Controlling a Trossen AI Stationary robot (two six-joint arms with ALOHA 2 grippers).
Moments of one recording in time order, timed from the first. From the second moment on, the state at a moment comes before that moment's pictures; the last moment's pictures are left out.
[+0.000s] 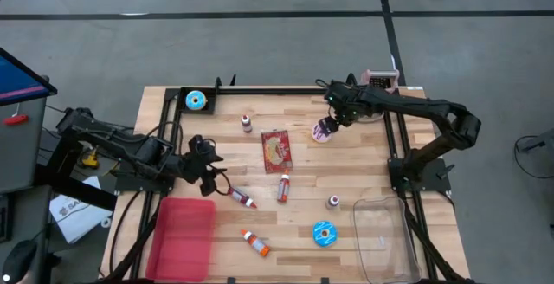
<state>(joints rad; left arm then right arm) -0.37 0.97 0.84 -0.74 -0.52 -0.56 -0.52 1.49 1.07 -0.86 0.02 0.55</state>
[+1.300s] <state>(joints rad) -0.37 0.97 0.84 -0.62 -0.58 -0.53 -0.46 1.66 1.00 -0.70 0.06 1.06</state>
